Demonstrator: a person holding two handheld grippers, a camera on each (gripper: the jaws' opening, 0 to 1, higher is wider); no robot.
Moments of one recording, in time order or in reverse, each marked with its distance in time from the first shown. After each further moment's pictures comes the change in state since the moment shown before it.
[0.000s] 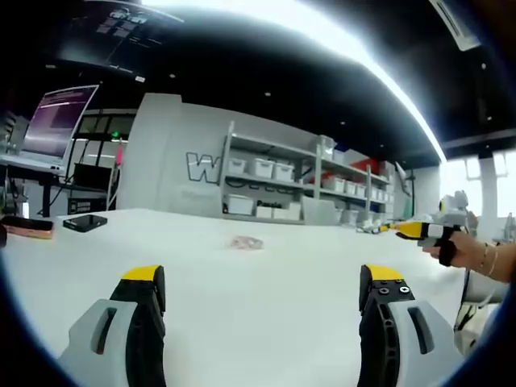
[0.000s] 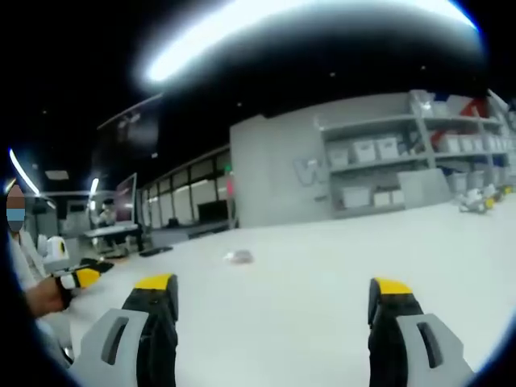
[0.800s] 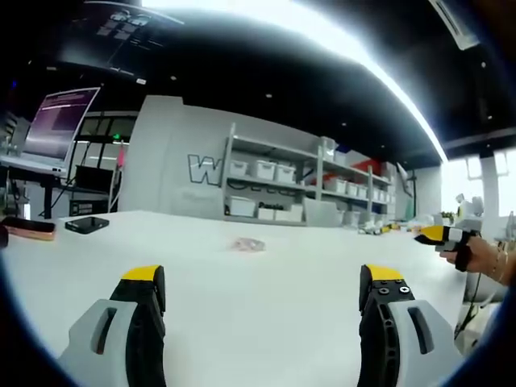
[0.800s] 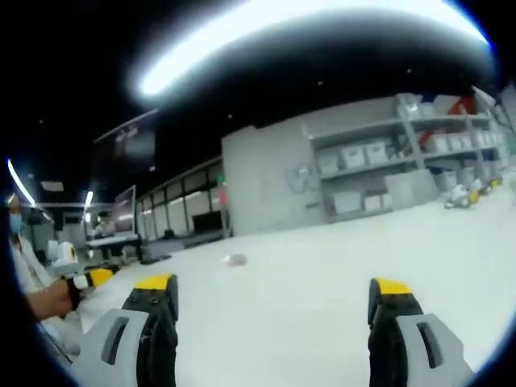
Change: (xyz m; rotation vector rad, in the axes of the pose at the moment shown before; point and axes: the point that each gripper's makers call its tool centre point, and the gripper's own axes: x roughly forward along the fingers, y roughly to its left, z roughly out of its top) left arm 0.000 0.002 0.001 0.006 -0.011 0.012; right arm -0.051 -0.011 0.001 0.038 -0.059 -0.036
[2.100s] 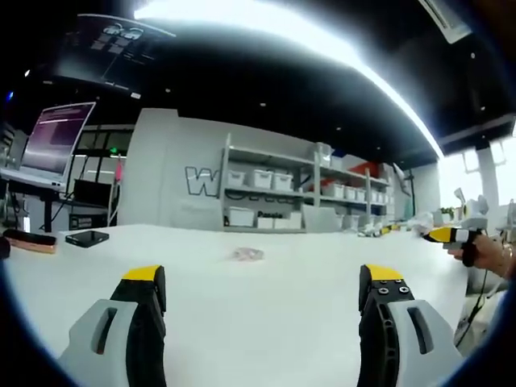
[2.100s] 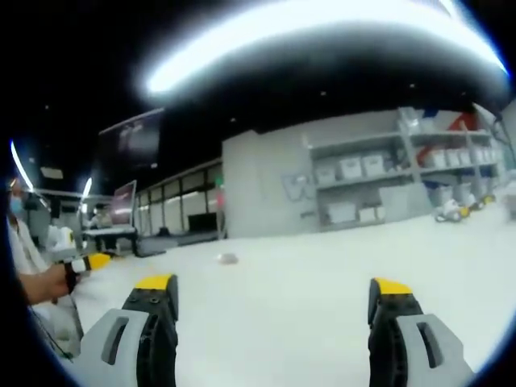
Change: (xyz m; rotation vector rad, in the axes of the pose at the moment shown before) left arm -0.002 0.000 0.006 0.051 -0.064 -0.022; right arm -0.026 -0.011 -0.001 -0.075 -0.034 -0.024
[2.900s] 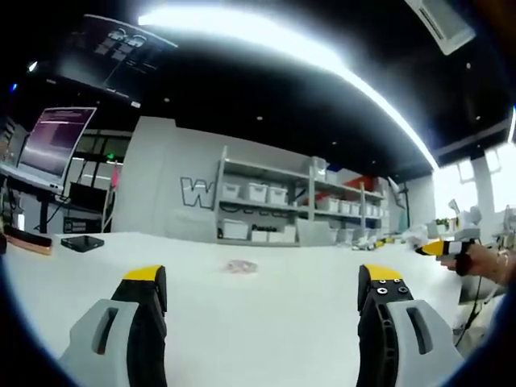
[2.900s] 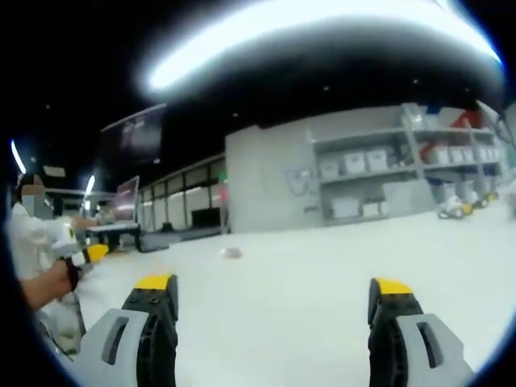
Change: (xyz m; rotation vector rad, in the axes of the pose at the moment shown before) left arm -0.004 -0.007 0.013 -0.025 -0.064 -0.020; right arm -0.002 0.001 -0.004 0.005 0.034 0.027
